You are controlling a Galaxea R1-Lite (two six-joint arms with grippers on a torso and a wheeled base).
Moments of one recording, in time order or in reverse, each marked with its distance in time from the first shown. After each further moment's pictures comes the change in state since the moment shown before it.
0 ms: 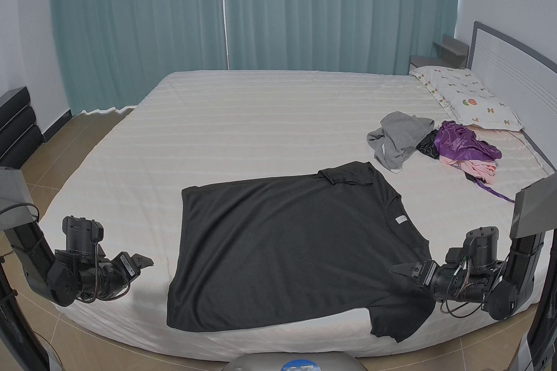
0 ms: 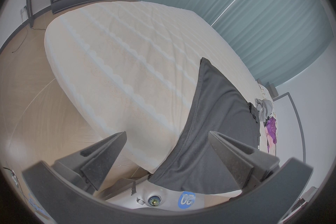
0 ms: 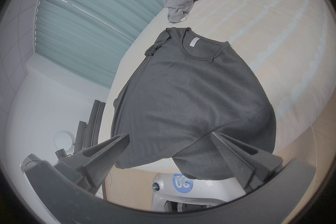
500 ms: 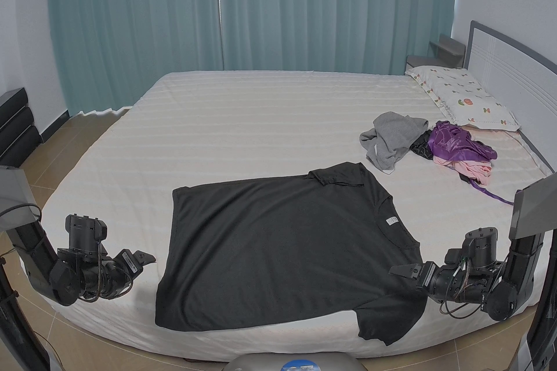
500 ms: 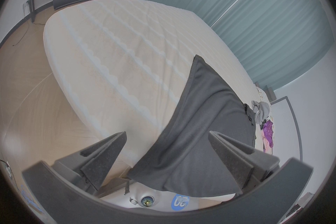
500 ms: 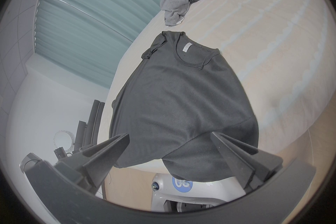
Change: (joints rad) left arm -0.025 0.001 -0.015 0.000 0.010 -0.055; right arm 0.004 0.003 0.001 0.001 -0.001 -0.002
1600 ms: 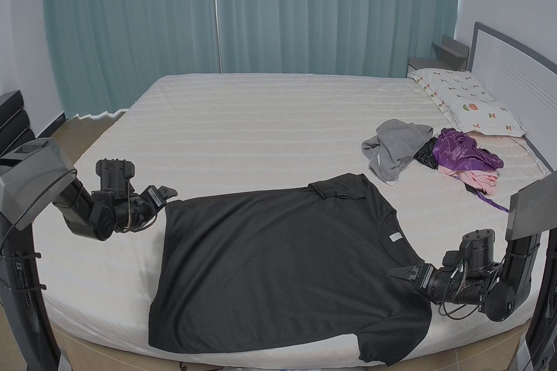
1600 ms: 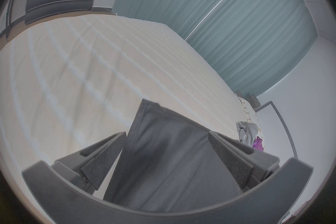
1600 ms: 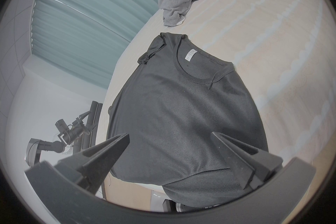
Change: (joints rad) left arm -0.002 0.262 -0.656 0.162 -0.053 0.054; right arm 0.003 0.026 -0.007 -0.002 0.001 0.000
